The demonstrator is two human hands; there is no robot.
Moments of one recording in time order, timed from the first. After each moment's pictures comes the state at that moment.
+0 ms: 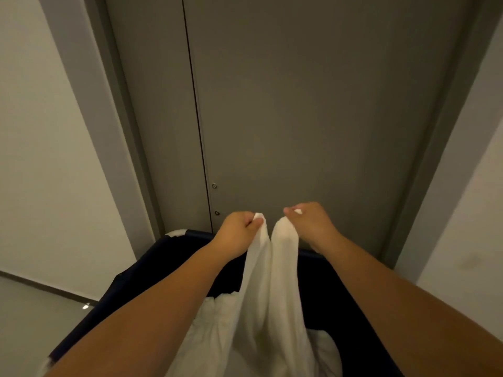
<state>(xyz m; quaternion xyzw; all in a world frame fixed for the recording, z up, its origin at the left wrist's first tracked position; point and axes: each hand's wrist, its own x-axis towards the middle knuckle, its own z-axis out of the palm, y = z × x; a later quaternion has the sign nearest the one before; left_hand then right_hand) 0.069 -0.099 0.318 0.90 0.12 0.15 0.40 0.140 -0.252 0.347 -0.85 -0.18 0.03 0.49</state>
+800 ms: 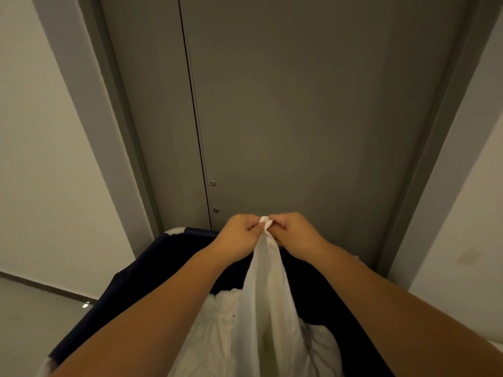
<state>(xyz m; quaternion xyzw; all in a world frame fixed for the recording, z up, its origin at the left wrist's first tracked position) 0.059 -0.104 0.313 0.86 0.06 0.12 0.49 0.135 -0.242 0.313 -0.81 -0.34 0.11 0.47</state>
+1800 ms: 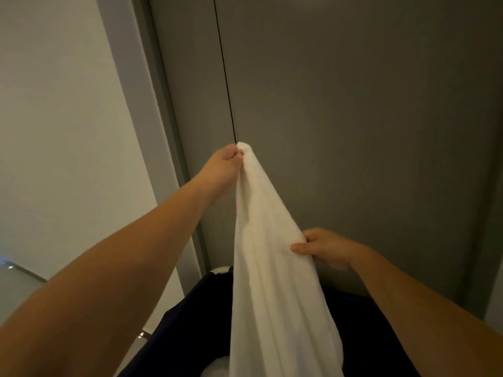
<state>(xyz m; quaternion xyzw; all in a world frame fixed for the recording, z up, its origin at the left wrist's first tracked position) 0.059 -0.038 0.517 0.83 0.11 0.33 0.43 0.190 -0.214 0.368 -0.68 -0.40 0.32 0.52</state>
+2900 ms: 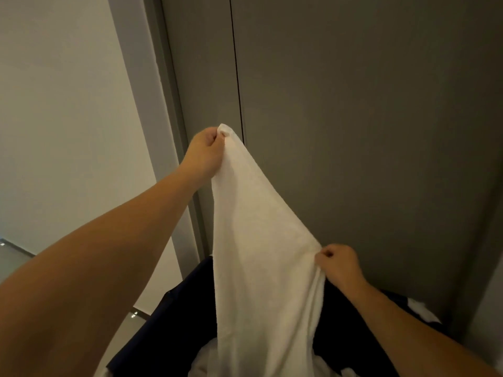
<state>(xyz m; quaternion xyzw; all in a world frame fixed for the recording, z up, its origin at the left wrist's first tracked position) 0.042 0.013 0.506 0.82 0.17 0.41 0.35 0.175 -0.207 0.285 -0.86 -0.22 -0.01 0.46</state>
